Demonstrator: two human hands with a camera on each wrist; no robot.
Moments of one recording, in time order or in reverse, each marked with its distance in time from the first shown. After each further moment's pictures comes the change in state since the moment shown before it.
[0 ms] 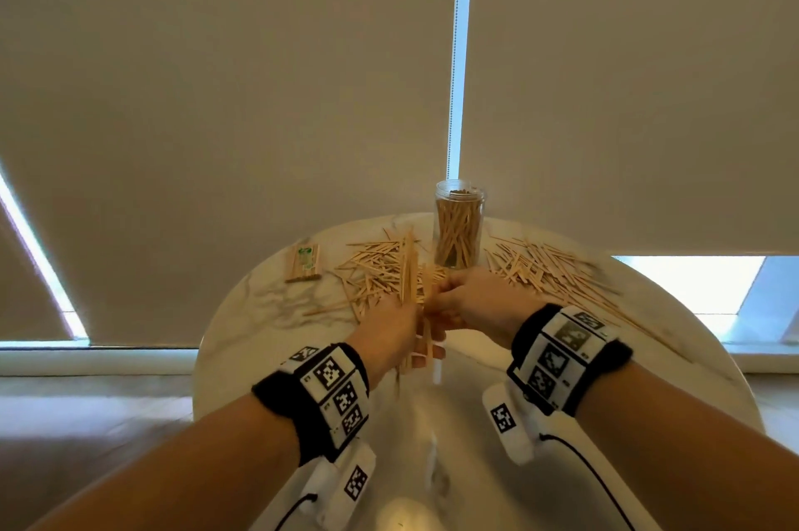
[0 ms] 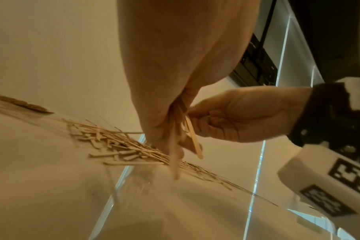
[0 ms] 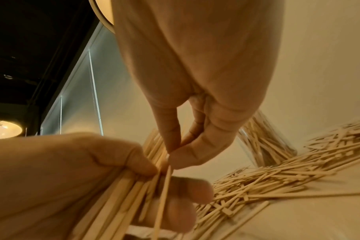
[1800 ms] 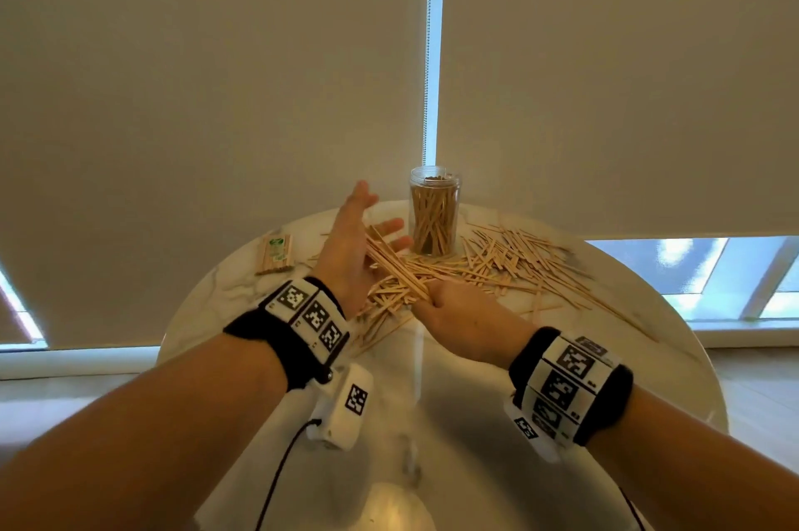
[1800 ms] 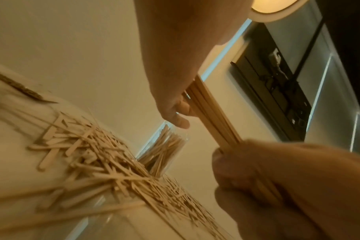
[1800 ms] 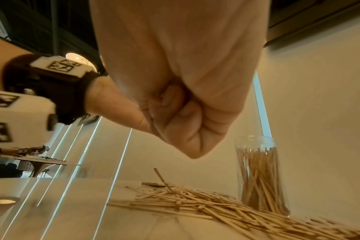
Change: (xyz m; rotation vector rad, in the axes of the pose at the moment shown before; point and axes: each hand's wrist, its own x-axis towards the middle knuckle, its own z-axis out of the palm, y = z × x) left_hand 0.034 0.050 -0.009 -0.557 0.049 0.194; right_hand -0.031 0.010 -0.003 -0.732 0.019 -0.242
